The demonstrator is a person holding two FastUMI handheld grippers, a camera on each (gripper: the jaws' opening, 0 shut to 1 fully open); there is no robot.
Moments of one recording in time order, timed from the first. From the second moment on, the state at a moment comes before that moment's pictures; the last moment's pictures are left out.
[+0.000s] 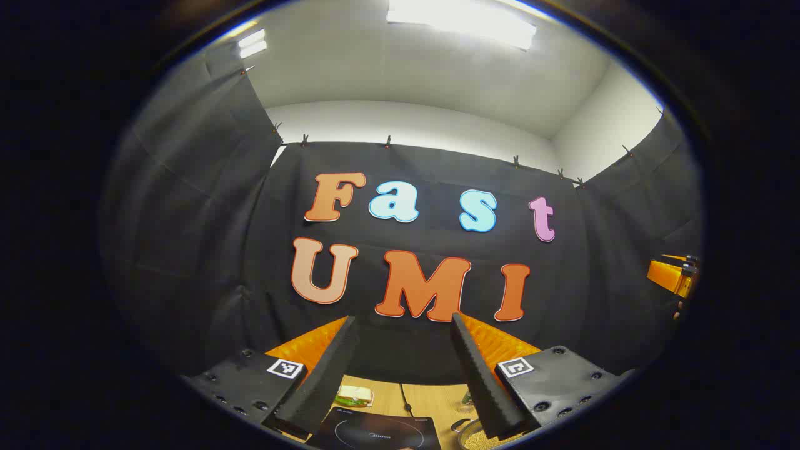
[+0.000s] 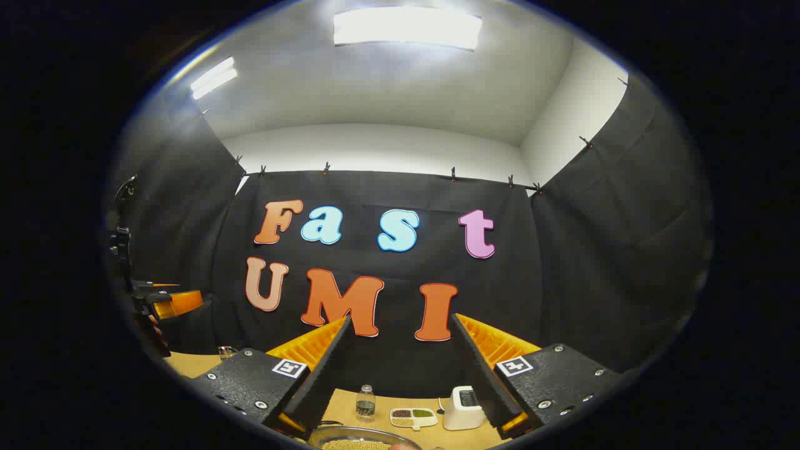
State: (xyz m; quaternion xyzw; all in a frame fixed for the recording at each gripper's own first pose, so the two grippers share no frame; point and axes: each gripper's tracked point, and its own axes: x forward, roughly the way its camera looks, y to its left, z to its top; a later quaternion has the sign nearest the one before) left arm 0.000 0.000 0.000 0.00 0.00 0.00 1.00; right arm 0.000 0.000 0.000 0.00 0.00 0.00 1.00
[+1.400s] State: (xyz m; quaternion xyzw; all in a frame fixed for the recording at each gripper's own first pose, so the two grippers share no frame) left arm 0.008 -0.002 -0.014 0.03 0.00 0.01 1.00; right arm -0.006 0.000 -0.030 0.01 0.06 0.02 1.00
